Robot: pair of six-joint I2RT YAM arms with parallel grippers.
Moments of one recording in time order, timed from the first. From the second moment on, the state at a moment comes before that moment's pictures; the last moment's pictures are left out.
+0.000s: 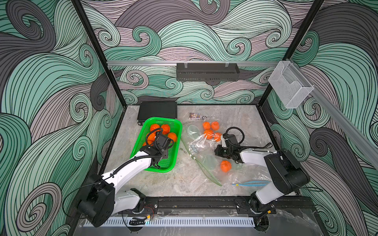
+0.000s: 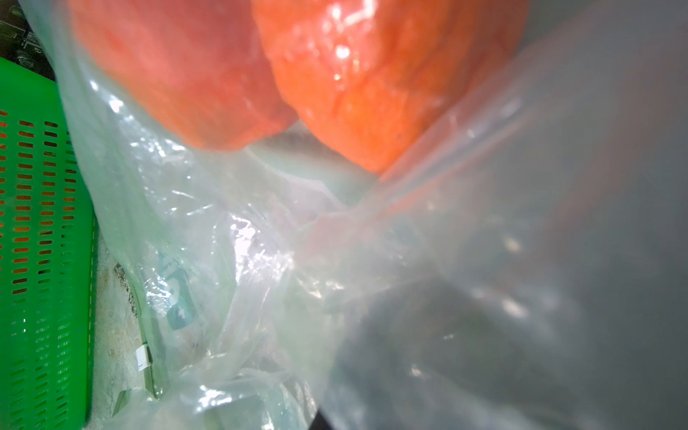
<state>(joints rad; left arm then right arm) -0.49 1.29 0.74 -0.57 -0.40 -0.51 0.41 1.60 0.61 0.06 -0.19 0.58</state>
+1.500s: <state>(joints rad) -0.40 1.08 0.78 -0.54 0.00 -0.48 0.41 1.60 0.62 0.05 -0.20 0.58</state>
